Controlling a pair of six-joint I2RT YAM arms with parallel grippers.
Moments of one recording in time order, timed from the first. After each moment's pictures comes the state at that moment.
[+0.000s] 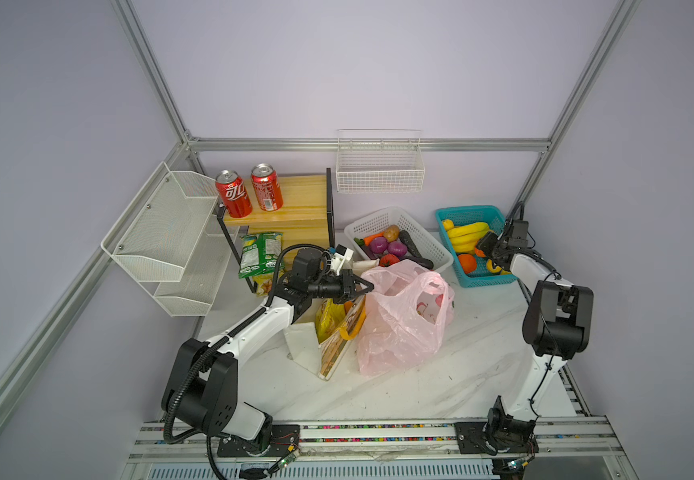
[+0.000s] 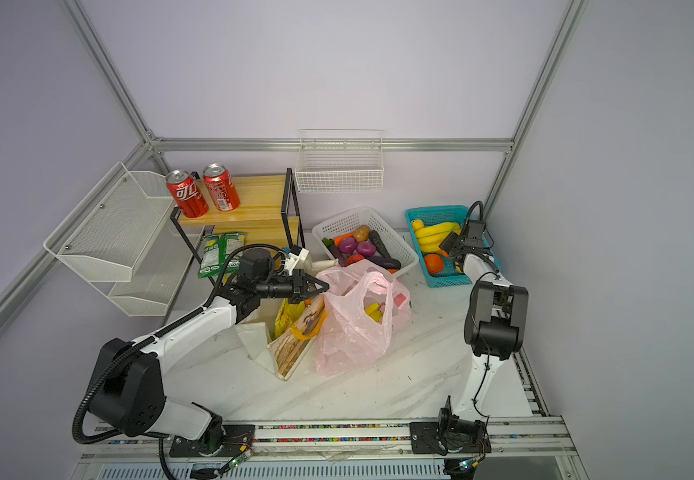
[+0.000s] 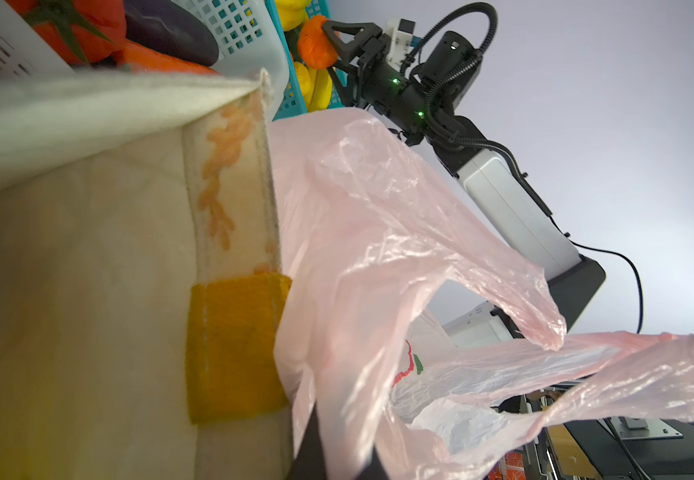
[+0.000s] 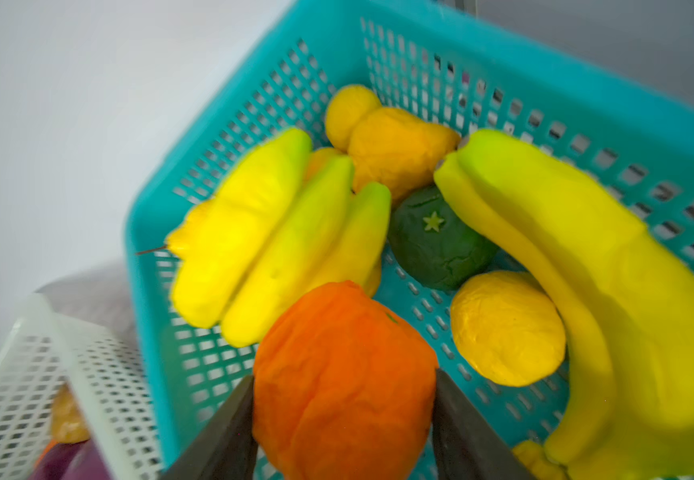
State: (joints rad) left arm -0.41 1.48 1.03 0.02 0.88 -0.88; right arm -0.17 1.92 1.47 -0.17 -0.07 0.57
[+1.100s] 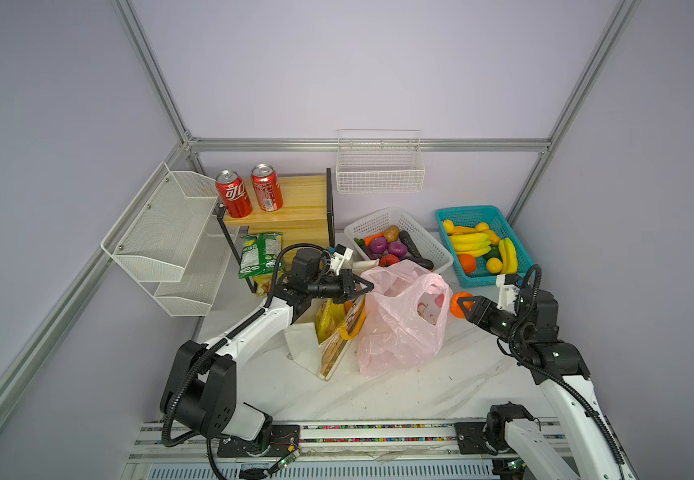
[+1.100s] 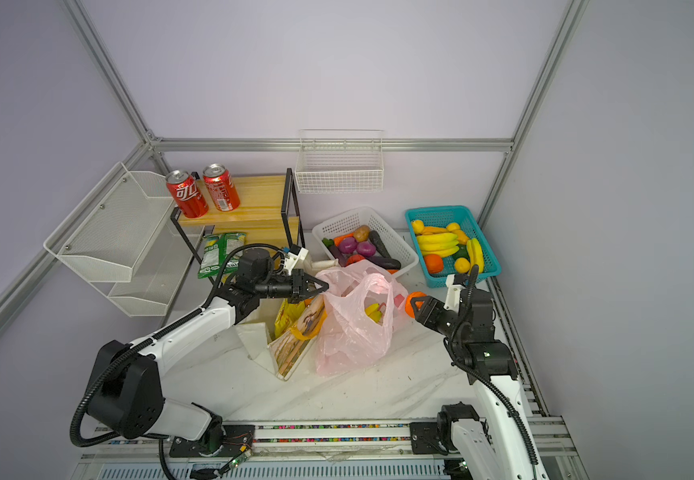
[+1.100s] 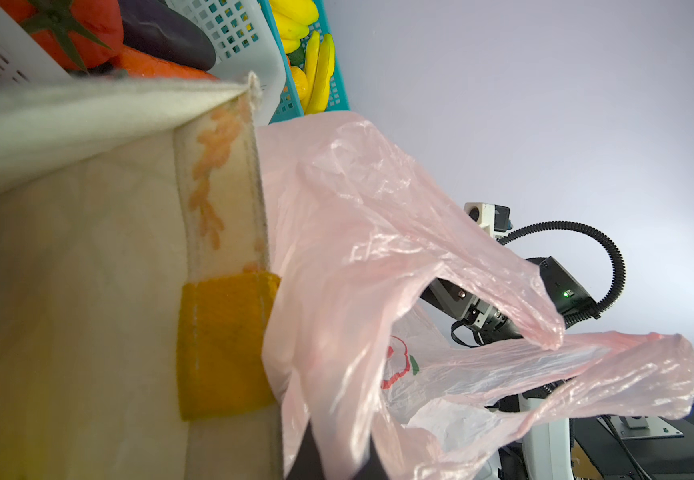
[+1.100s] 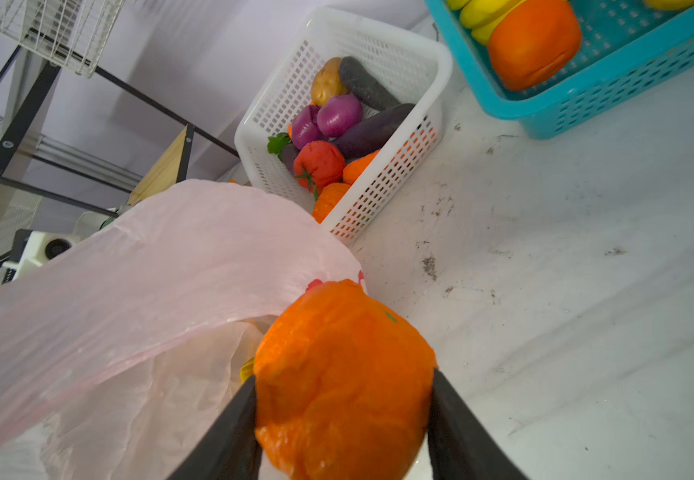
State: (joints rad) left arm -0.41 1.47 1.03 0.02 0.87 -0.88; right arm 0.05 0.74 0.77 -0.59 -0.39 0.59
